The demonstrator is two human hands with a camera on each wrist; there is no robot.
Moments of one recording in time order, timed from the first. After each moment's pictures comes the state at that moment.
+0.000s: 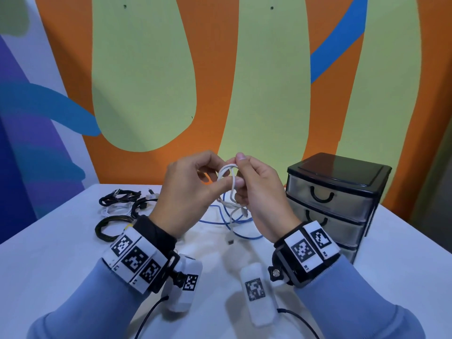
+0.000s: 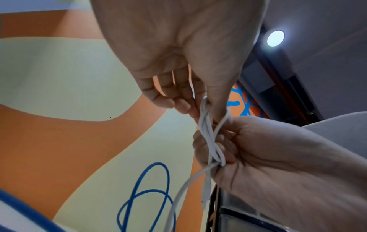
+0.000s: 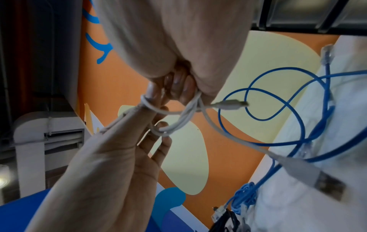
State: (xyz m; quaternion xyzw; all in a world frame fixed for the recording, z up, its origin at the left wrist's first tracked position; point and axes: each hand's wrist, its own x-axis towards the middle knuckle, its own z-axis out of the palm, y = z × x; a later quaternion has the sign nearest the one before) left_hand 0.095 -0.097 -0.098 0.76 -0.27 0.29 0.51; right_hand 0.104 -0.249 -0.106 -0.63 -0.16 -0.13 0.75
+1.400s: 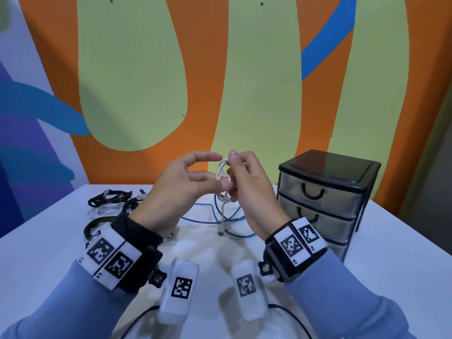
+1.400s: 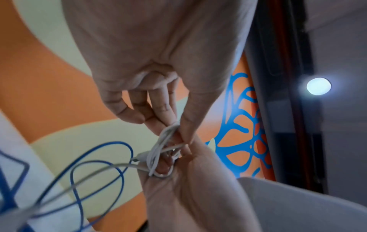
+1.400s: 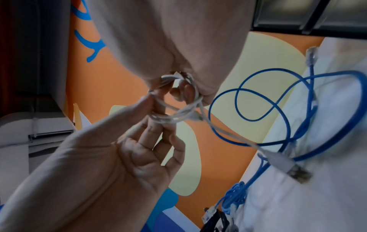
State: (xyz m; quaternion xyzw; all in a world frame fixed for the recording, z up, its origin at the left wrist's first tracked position) left_hand 0.093 -0.096 -0.092 0.70 -0.20 0.06 0.68; right_hand 0.109 -0.250 -0.110 -0.66 -0.13 -0.16 0.72
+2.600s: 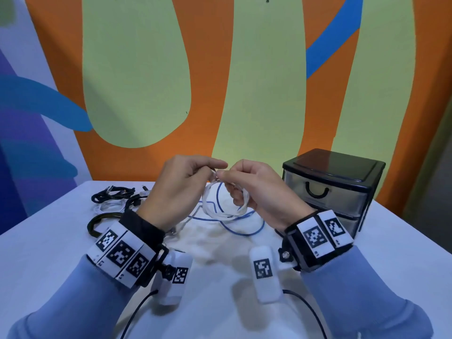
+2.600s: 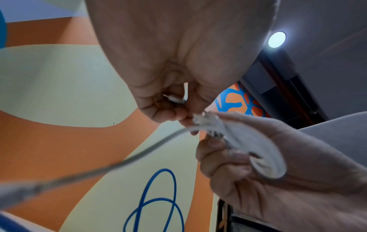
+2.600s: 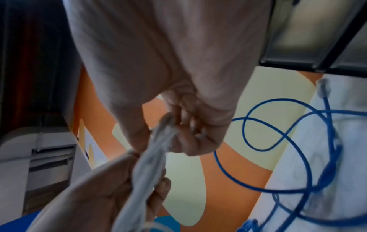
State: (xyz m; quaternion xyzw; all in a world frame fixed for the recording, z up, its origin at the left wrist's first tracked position) left_hand 0.100 -0.089 -0.095 0.81 -0.22 0.22 0.50; right_hand 0.100 -0.271 -0.095 -0.71 -0.18 -0.01 0.68
